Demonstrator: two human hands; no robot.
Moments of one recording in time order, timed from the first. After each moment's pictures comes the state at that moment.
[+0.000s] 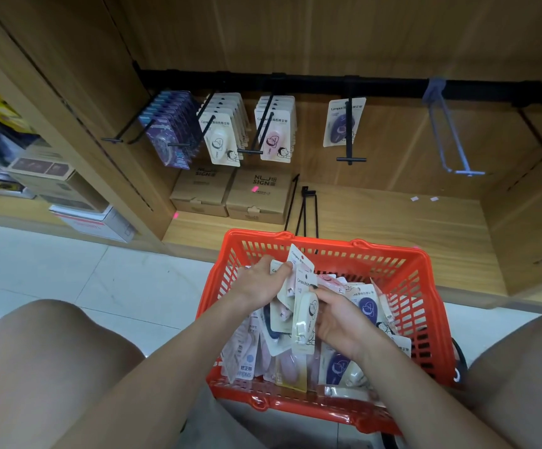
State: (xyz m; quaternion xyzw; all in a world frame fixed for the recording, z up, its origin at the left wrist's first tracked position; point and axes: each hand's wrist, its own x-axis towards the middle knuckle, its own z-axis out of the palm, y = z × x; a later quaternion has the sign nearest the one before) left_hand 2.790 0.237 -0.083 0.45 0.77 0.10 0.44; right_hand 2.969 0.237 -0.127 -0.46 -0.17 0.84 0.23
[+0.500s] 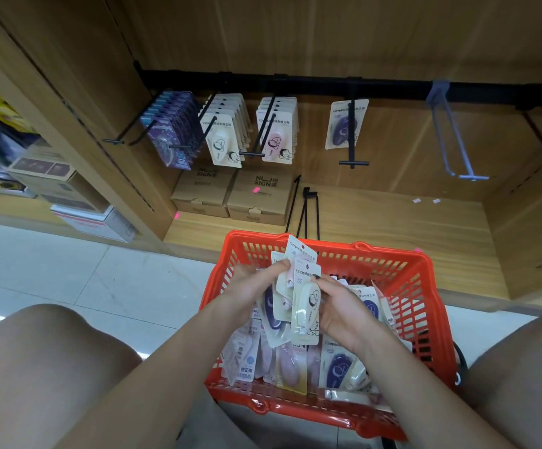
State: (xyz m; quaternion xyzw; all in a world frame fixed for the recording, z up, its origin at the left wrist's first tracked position) left_hand 2.783 0.228 -0.082 0.19 0.70 0.34 0.59; right_hand 2.964 0.250 -0.112 -0.44 -0.18 0.84 0.27
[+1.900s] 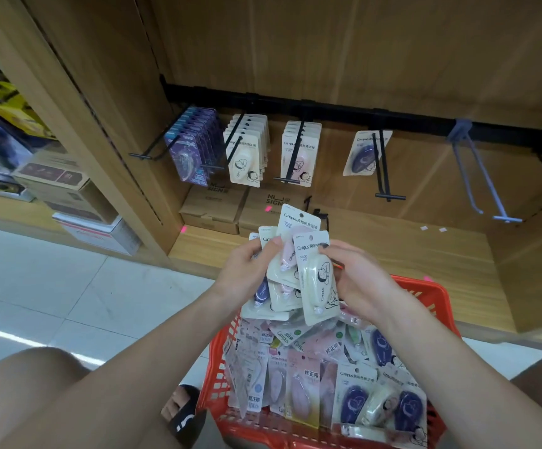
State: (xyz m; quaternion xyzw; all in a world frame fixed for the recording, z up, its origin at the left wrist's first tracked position) left_hand 2.727 0.246 -0.029 0.35 0.66 0.43 0.51; right_hand 2.920 0.309 -0.020 -0.48 -0.31 0.77 0.29
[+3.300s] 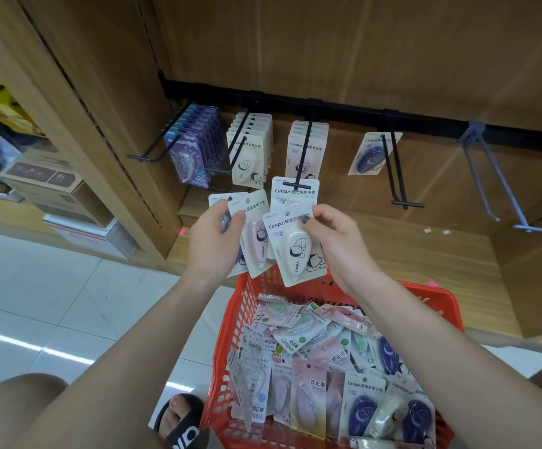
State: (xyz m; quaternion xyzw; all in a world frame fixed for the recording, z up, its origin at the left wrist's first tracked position) left_hand 2.680 0.281 -0.006 0.41 0.76 0.43 0.25; right_hand 2.867 0.338 -0.015 -0.45 -0.53 0.62 0.37
